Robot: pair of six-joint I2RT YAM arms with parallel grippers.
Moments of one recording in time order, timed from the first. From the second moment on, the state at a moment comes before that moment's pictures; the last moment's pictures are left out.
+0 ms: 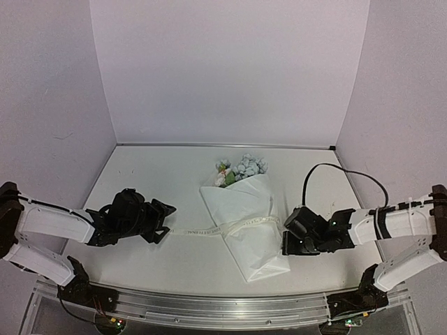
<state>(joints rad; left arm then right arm) -0.80 1.29 0.41 0.29 -0.05 -1.67 0.96 1.34 0.60 -0.40 0.33 0.91</state>
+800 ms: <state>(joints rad) -0.80 1.33 0.40 0.37 -0.02 -1.67 1.21 1.54 0.67 -0.22 0.44 1.07</state>
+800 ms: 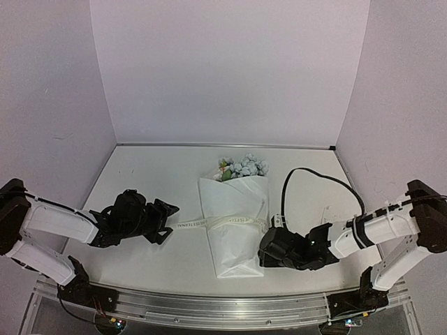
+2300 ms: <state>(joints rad) -0.96 1.98 0.58 0.99 -0.32 -2.02 0.92 1.13 0.76 -0.74 0.23 0.61</state>
